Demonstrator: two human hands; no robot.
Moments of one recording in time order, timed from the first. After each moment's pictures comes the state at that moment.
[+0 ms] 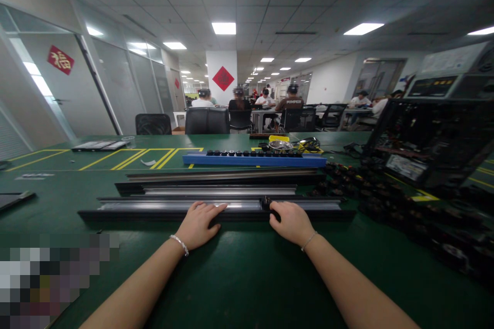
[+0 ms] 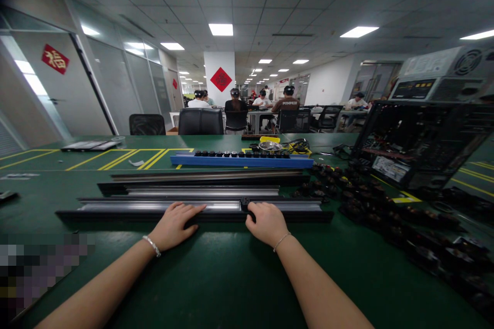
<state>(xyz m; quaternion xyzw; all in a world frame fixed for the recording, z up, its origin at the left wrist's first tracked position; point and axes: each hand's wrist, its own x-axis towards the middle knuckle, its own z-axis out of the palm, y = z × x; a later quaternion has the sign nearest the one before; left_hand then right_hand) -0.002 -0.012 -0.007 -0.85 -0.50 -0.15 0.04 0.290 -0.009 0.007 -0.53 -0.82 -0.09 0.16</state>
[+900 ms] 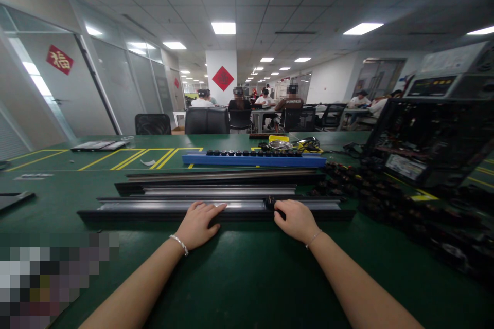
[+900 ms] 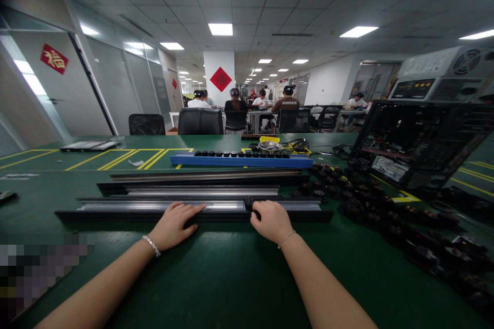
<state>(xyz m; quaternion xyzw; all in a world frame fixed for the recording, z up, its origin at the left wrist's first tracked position) -0.002 -0.012 -0.007 -0.85 -0.50 -0.15 0.04 0.303 -0.007 0.009 -0.53 -0.82 -0.08 0.18</state>
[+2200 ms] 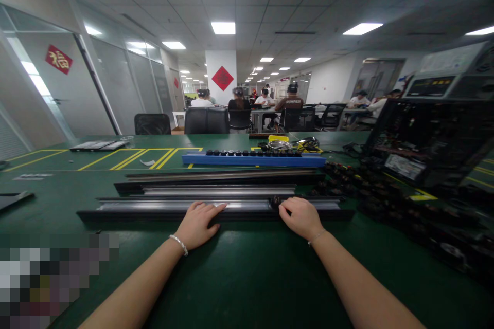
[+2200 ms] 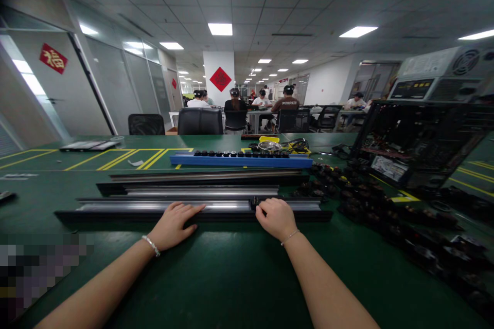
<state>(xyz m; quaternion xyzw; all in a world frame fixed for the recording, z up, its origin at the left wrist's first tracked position) -0.002 -0.012 -0.007 -0.85 -0.50 -0.14 0.05 0.317 0.001 0.002 -0.52 -0.80 -0.17 0.25</state>
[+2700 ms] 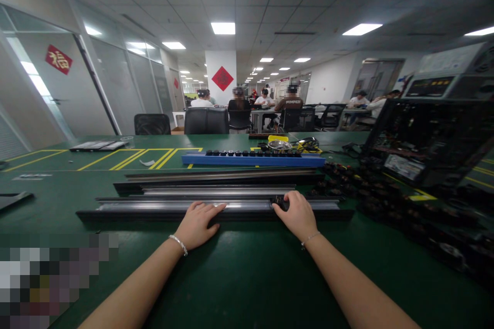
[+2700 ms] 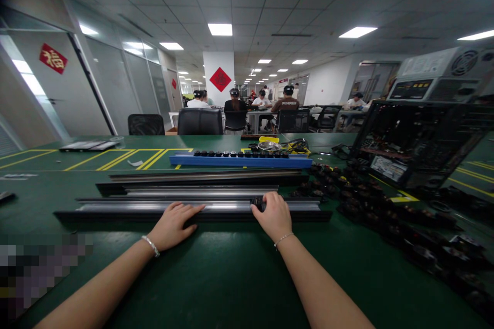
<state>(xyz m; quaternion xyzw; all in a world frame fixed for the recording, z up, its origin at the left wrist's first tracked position) -0.002 -0.011 -0.009 -0.85 -0.50 -0.15 0.05 0.308 0.008 -0.010 -0.63 -0.70 -0.11 0.33</state>
